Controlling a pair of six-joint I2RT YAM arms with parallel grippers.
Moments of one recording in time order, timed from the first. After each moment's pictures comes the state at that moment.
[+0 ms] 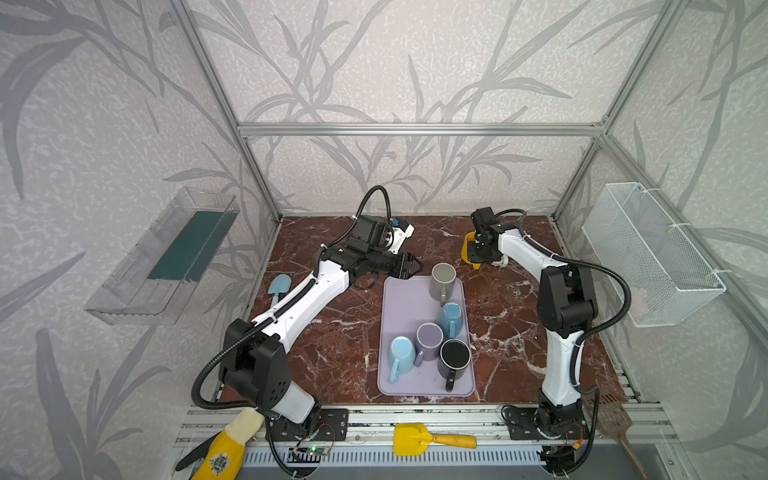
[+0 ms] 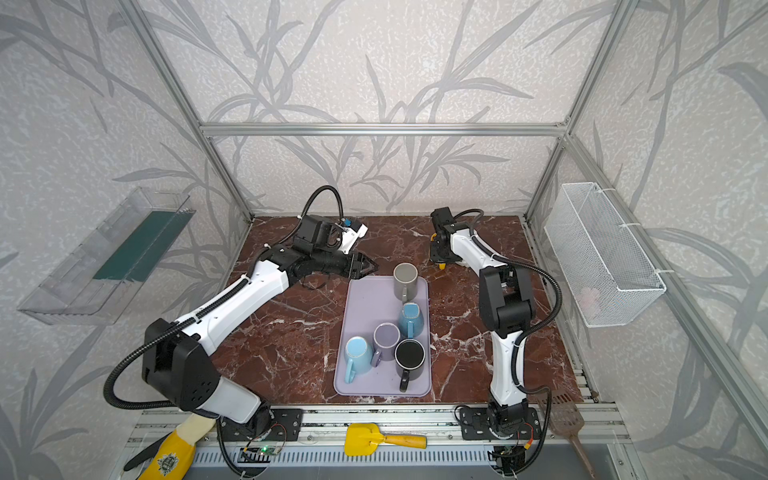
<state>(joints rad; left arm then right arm) -0.47 1.54 1.34 -0.54 0.56 -0.22 0.26 2.08 1.69 -0.77 0.13 0.30</state>
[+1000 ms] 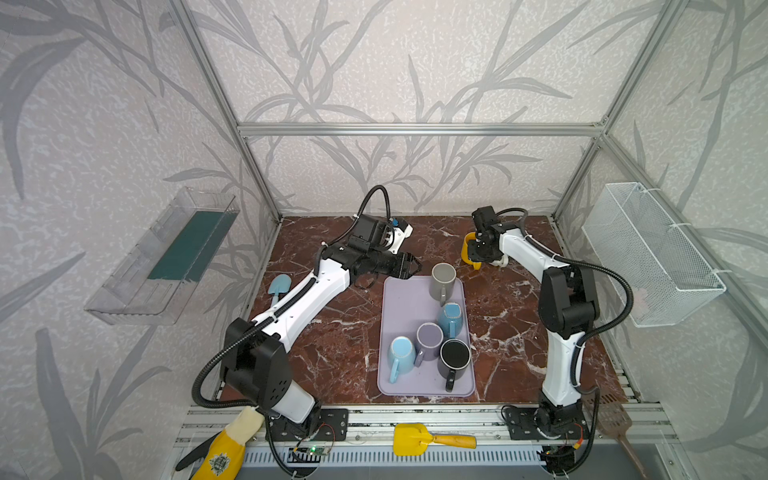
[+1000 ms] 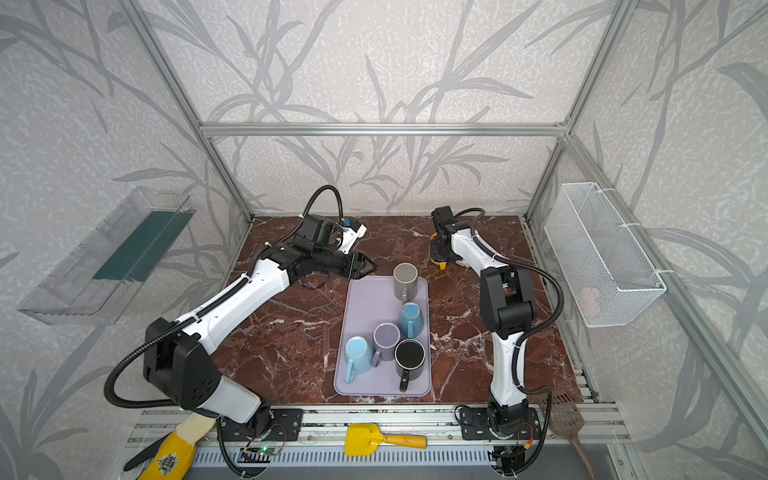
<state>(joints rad) -0.48 1.55 1.37 -0.59 0.50 -0.21 0.26 2.07 1.69 -0.75 0.13 0.31</state>
